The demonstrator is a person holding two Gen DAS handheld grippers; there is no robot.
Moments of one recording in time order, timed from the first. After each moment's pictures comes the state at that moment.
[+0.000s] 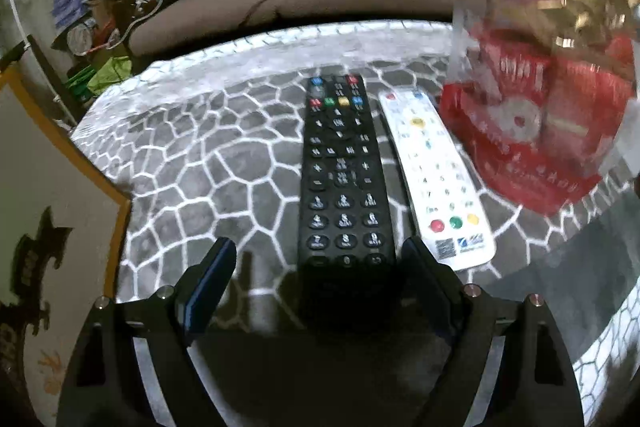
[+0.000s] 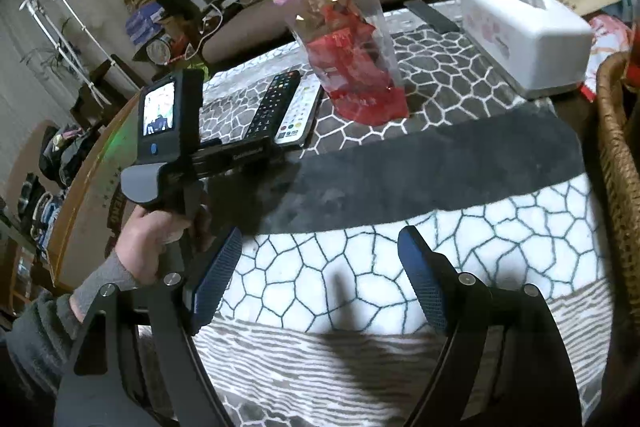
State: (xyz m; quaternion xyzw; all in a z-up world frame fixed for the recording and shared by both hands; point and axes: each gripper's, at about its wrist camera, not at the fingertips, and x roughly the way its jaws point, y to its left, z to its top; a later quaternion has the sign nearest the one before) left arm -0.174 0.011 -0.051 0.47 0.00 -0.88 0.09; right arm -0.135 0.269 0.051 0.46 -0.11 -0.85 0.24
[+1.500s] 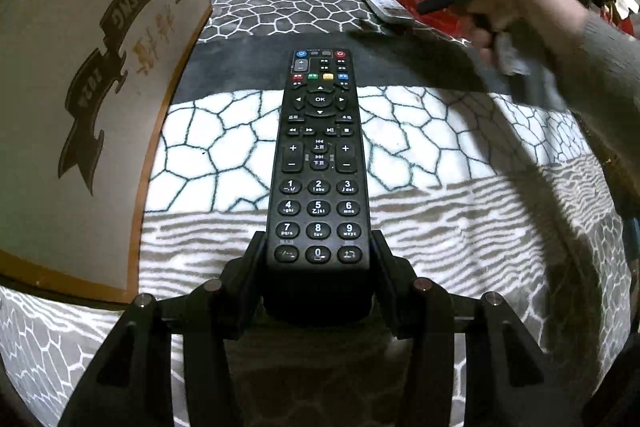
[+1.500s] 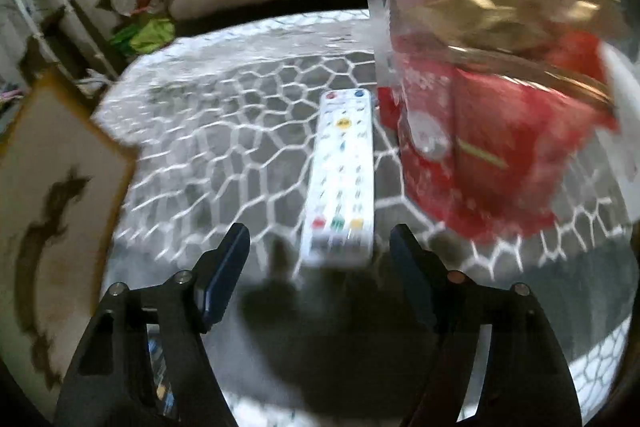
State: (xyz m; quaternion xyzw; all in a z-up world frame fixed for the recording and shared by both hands) left arm 0.074 0.002 -0.057 0.50 0.08 -0.86 0.03; right arm -0.283 0.106 0.003 0.51 0.01 -0.85 0.17
